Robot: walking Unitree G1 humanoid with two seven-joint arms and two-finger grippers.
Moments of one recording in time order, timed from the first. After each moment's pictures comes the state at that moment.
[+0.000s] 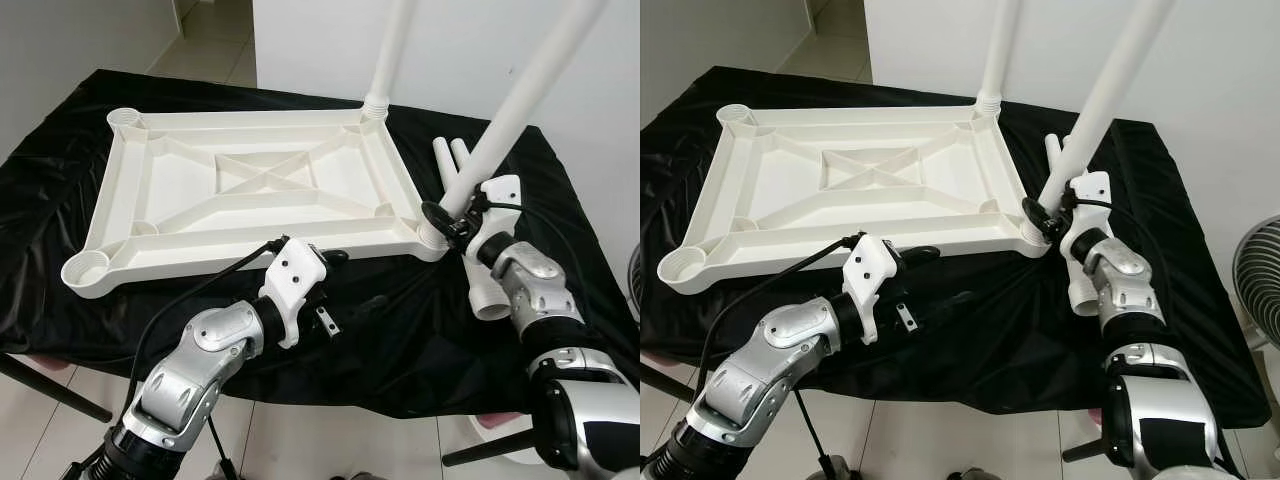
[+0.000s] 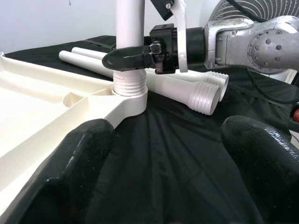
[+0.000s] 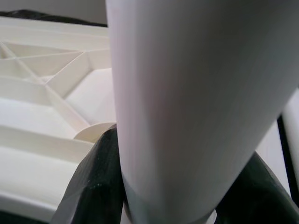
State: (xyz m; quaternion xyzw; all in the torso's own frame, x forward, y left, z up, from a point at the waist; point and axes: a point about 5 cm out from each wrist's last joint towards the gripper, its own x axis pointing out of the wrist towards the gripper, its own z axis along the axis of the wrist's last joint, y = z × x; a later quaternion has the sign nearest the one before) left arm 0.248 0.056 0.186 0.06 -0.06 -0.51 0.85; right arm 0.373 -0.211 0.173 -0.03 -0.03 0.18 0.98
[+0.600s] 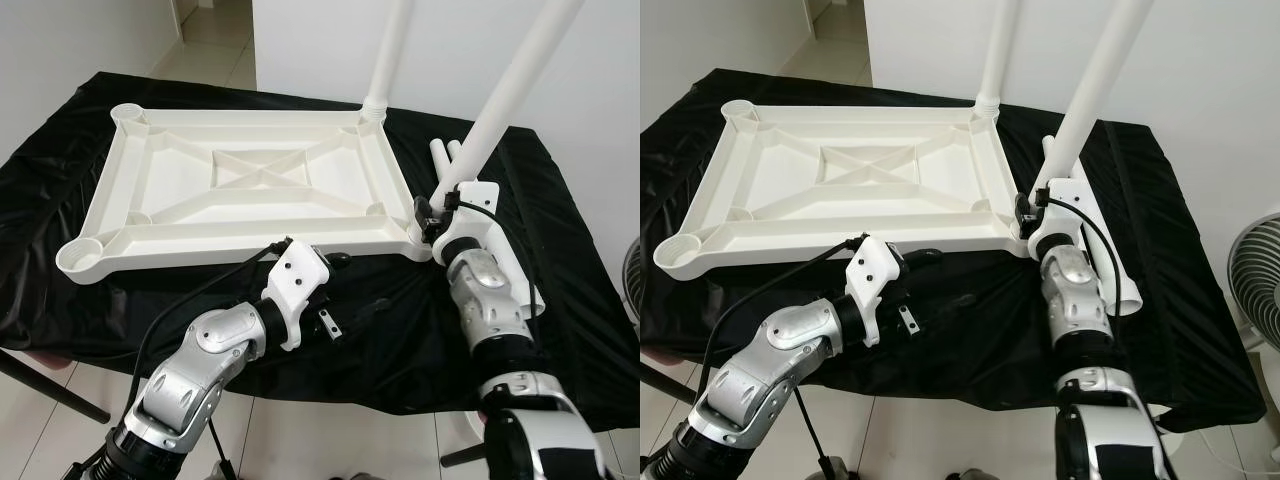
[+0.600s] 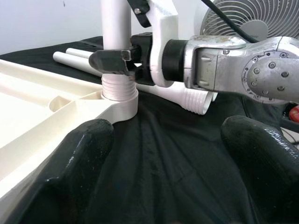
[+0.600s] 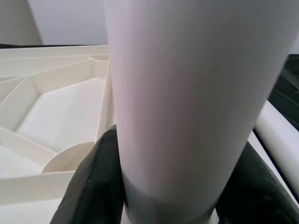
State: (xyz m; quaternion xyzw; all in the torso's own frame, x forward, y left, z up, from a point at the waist) left arm 0.246 0.053 0.185 0.06 -0.05 -0.52 0.85; right arm 0.366 -0.170 0.165 0.04 -0.05 -0.02 1.00
